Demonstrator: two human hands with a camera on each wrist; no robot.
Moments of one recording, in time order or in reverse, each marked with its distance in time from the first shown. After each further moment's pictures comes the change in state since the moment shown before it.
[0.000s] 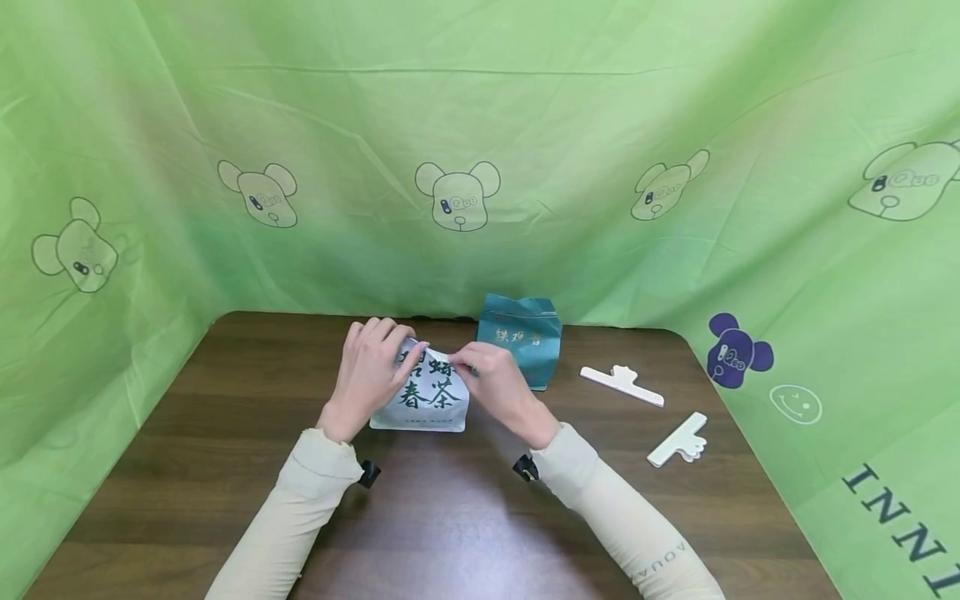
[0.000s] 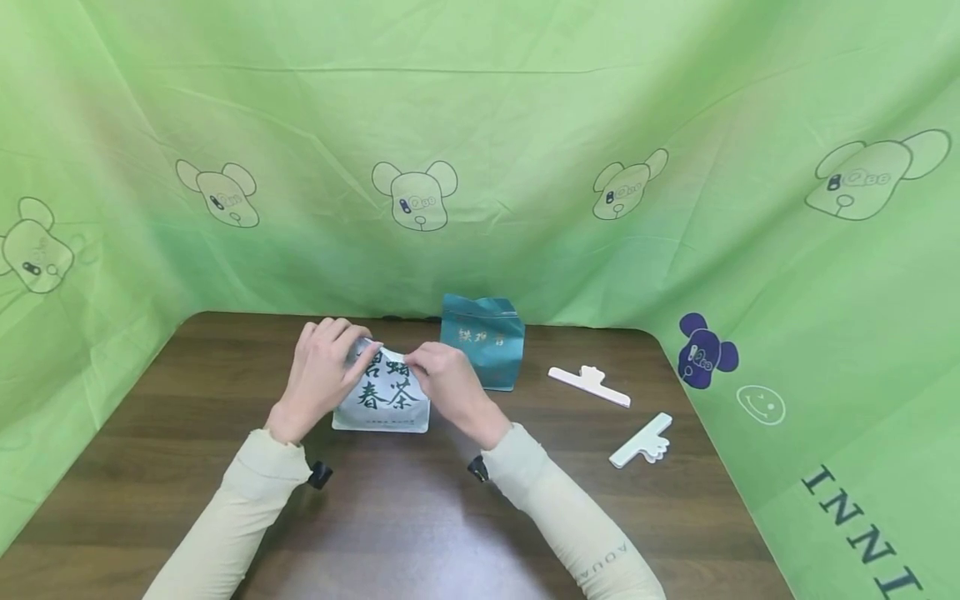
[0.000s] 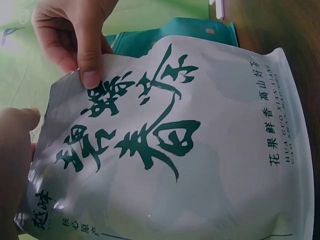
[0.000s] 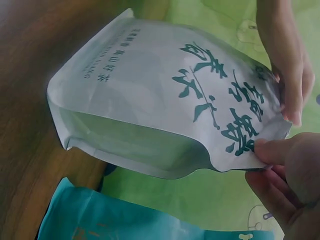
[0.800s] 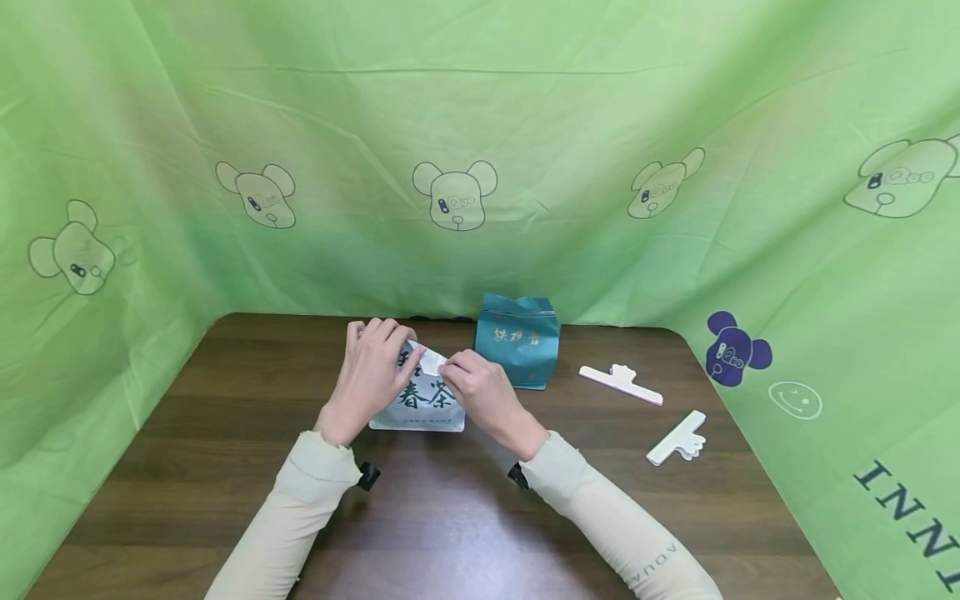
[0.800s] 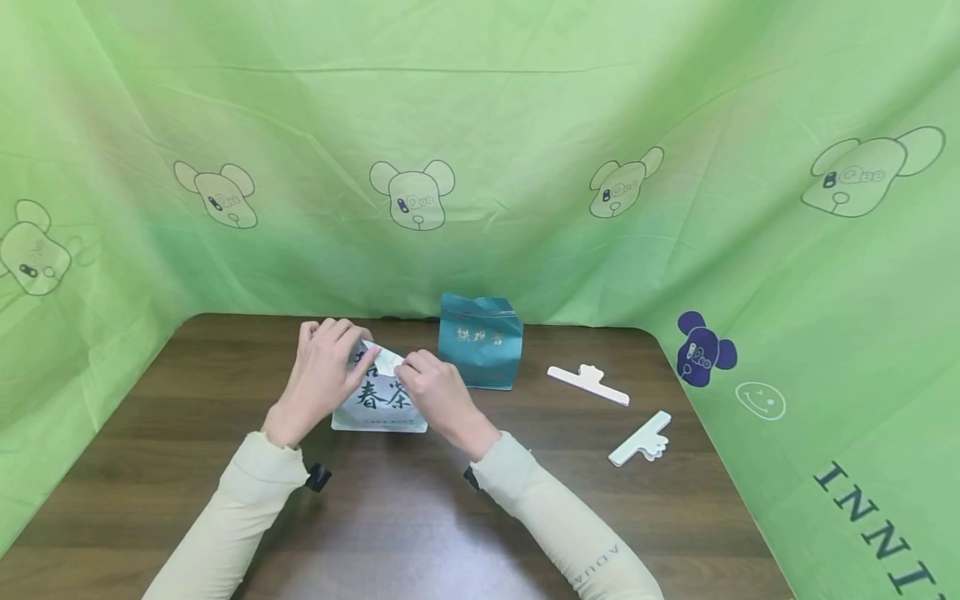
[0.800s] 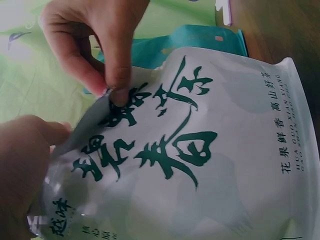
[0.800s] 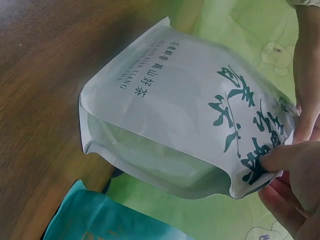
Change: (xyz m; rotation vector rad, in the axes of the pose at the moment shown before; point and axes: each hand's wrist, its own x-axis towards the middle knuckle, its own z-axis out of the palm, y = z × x) left_hand -0.001 0.005 -0.002 0.013 -0.096 -0.008; right_hand -0.010 -0.010 0.016 -0.248 0.014 -0.146
